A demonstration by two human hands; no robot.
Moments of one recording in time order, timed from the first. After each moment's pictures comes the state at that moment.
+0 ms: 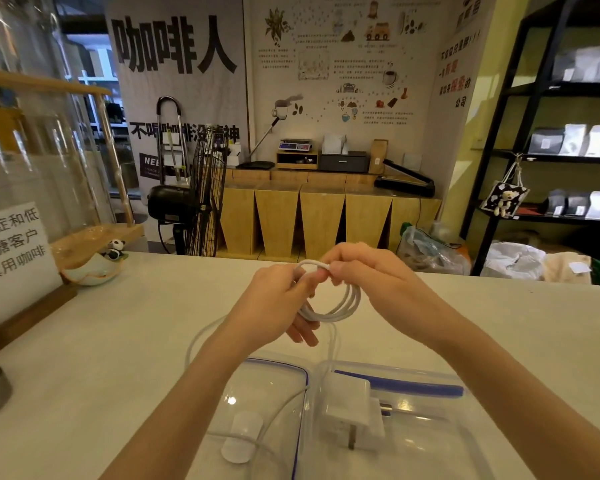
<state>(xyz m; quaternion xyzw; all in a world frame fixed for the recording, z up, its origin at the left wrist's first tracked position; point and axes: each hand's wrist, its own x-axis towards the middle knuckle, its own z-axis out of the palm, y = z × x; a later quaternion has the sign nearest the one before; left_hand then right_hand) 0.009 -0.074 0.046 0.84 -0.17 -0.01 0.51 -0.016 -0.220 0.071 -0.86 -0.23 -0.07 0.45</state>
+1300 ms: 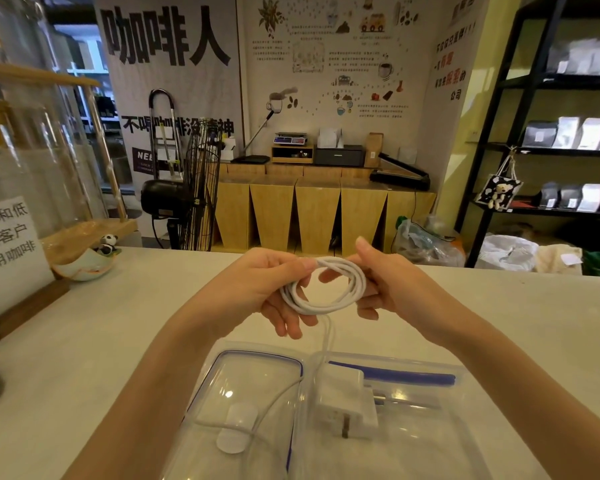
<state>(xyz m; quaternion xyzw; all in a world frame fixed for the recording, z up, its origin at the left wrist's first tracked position) 0.000 -0.055 0.066 0.75 -0.26 -0.15 0.59 -0.016 -0.232 0.063 -0.80 -0.10 0.04 0.59</state>
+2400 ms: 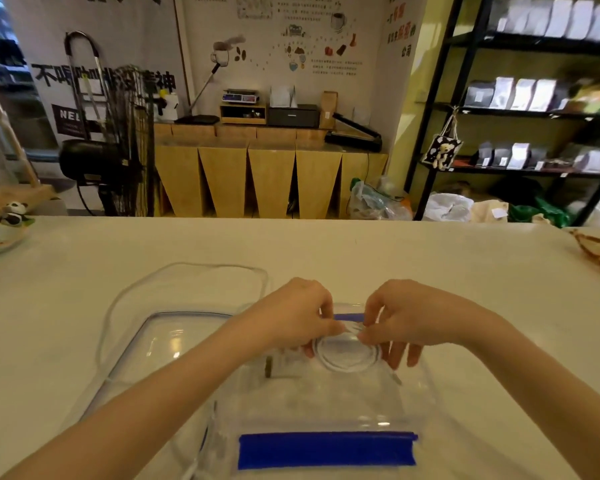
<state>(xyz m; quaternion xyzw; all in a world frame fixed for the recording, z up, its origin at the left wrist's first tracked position) -0.012 -0.171 -0.010 0.91 -0.31 -0.13 0.23 -0.061 -0.326 0.017 -0.94 0.03 0.22 0.27</state>
